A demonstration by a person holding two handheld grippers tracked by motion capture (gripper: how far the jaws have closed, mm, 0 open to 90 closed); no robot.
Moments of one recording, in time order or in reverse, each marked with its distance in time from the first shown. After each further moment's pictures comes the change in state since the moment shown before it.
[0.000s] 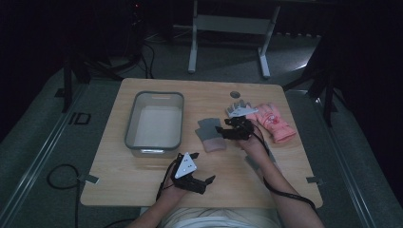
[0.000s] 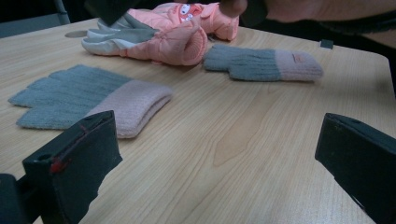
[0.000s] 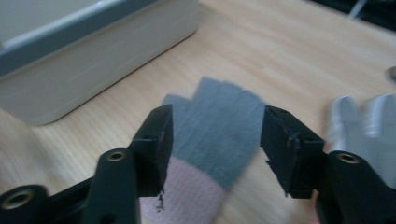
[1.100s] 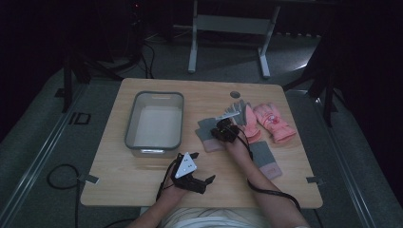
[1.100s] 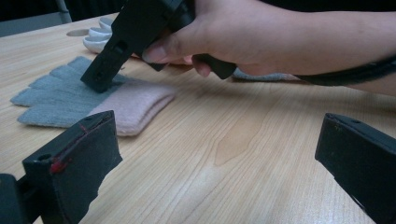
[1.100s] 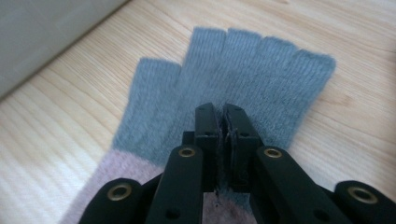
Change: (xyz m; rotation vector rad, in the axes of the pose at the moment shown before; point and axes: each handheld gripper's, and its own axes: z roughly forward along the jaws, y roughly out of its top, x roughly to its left) left arm 0.000 0.000 0.001 0.003 0.006 -0.004; right arm 0.007 -0.015 0.063 0.143 -0.062 0.111
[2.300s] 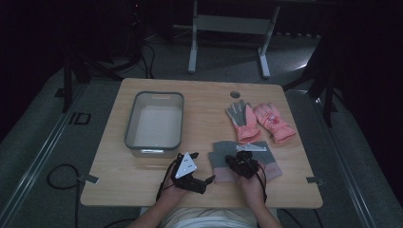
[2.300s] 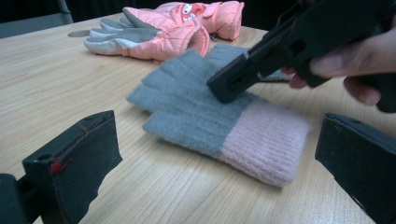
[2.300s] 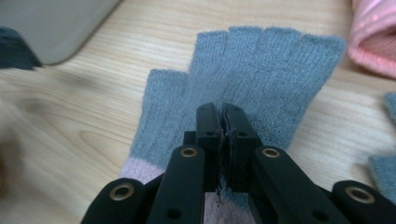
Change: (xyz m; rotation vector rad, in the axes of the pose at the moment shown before) left arm -0.001 0.000 0.000 -0.002 0.005 0.007; right arm 0.045 -0.096 -0.091 -0.075 -0.049 0.262
